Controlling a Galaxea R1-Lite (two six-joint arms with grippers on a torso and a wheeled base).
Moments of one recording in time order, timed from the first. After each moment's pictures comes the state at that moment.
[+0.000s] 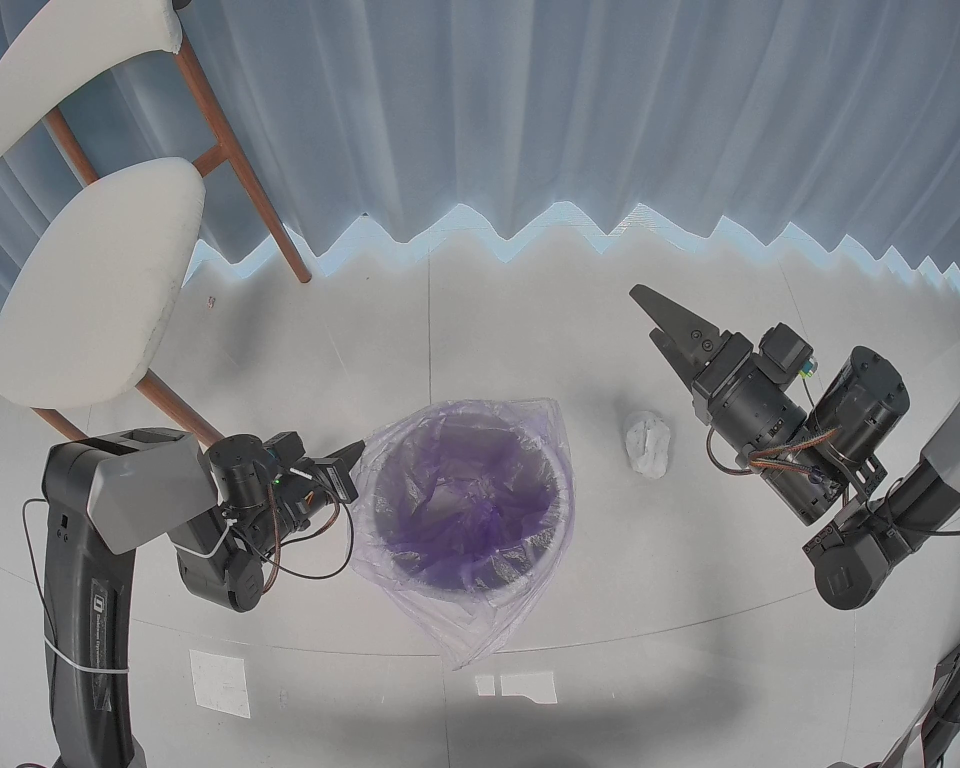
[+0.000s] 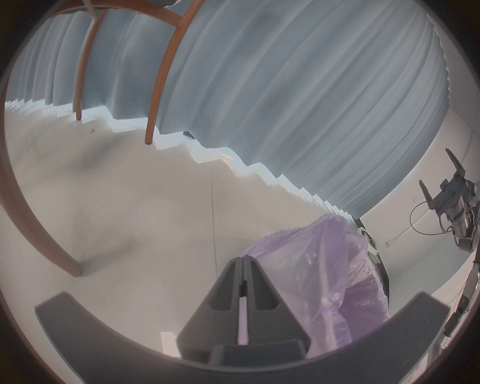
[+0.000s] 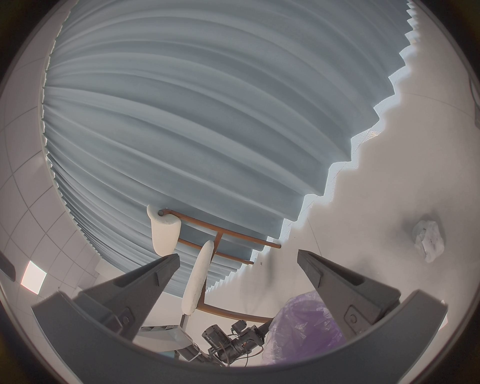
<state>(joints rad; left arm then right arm) -0.17 2.48 -0.92 -1.50 -0.33 -0.35 0.32 1.91 -0.66 -1.55 0.21 0.83</state>
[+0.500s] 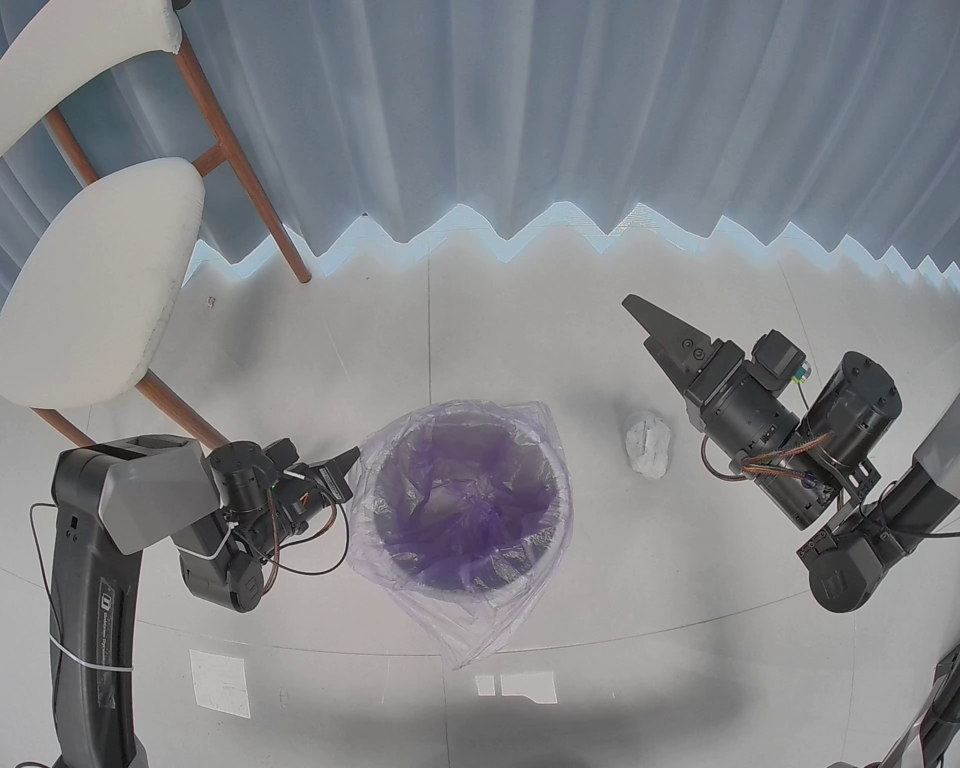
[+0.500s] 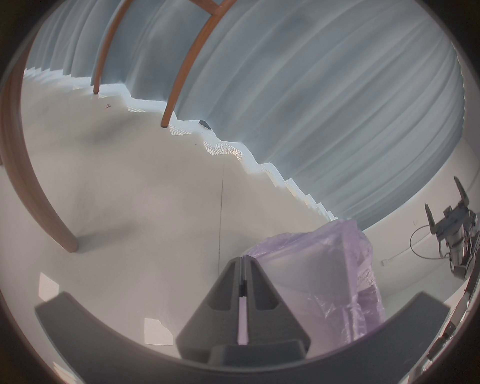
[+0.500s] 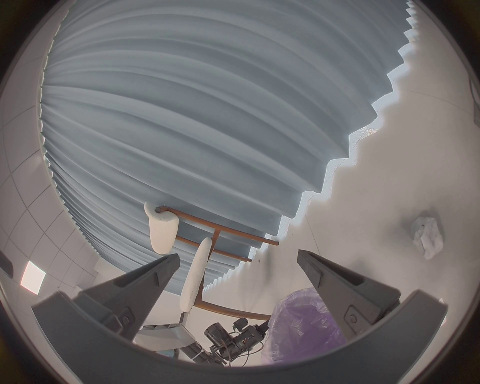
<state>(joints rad) -0.15 2.53 -0.96 -1.50 -0.33 -0.49 0.32 1.93 -0.66 -1.55 0.21 0.82</state>
